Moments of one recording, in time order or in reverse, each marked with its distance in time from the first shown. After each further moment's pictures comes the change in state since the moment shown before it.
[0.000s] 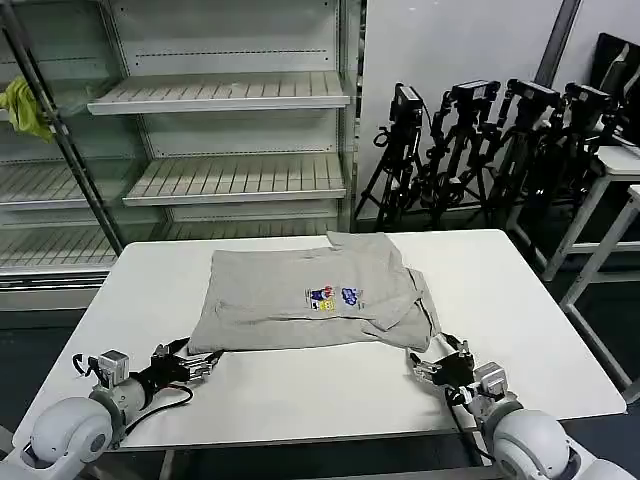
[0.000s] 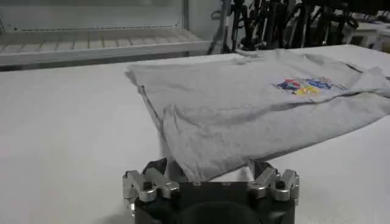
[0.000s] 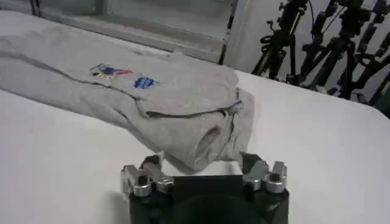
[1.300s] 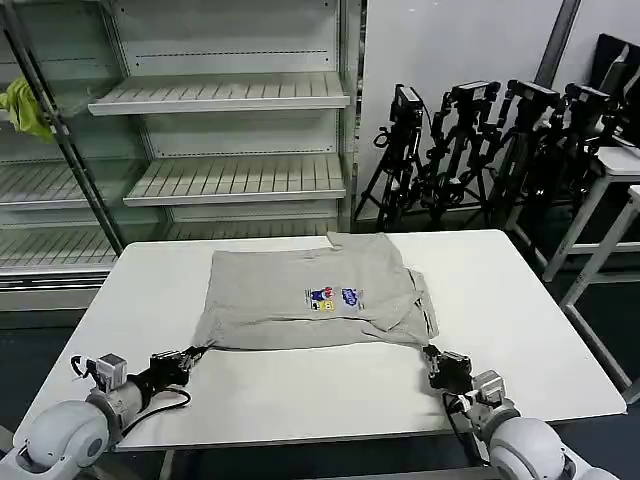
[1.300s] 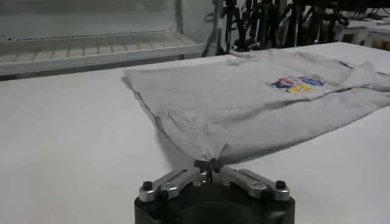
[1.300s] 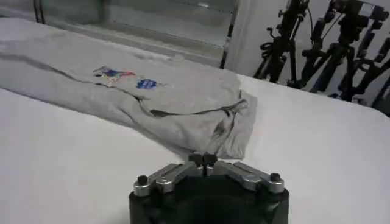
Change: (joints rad) left arm 0.037 0.026 -0.019 -0.012 0.029 -0.032 0.031; right arm -0.057 -0.029 0.044 0.026 0.001 0.011 -0.014
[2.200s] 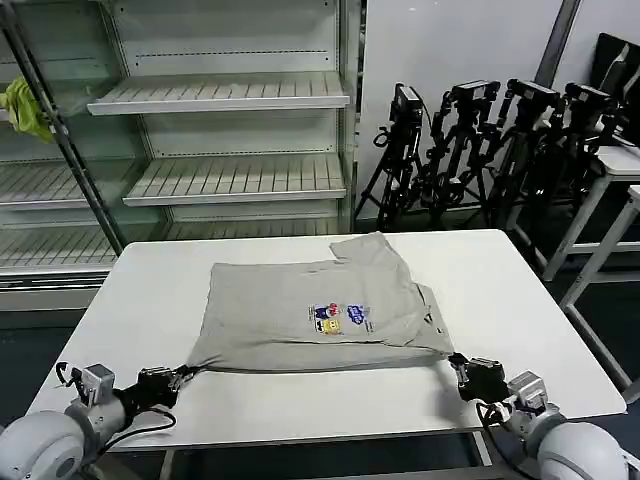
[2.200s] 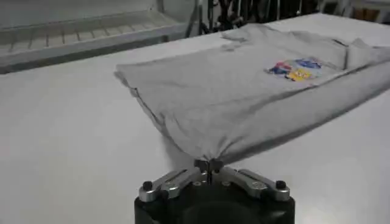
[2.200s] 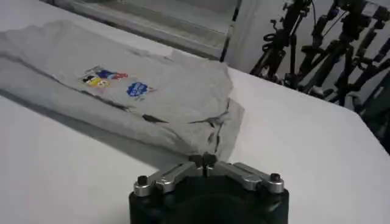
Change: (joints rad) left arm 0.262 0.227 -0.154 -0.150 -0.122 0.033 -0.025; right arm -0.349 -0.274 0.344 0.235 0.180 -0.052 0.033
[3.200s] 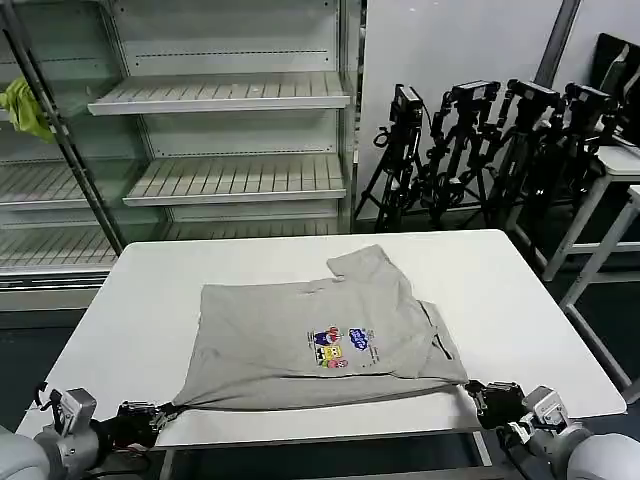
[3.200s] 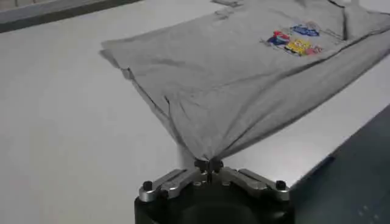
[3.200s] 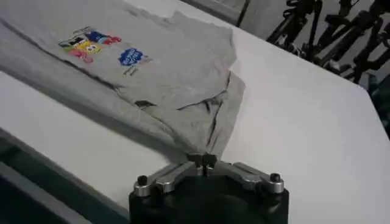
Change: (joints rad) left arm 0.549 0.090 -0.479 -0.145 -0.081 0.041 -0.010; right arm -0.227 -0.110 0.164 0.045 0.050 -0.066 -0.009
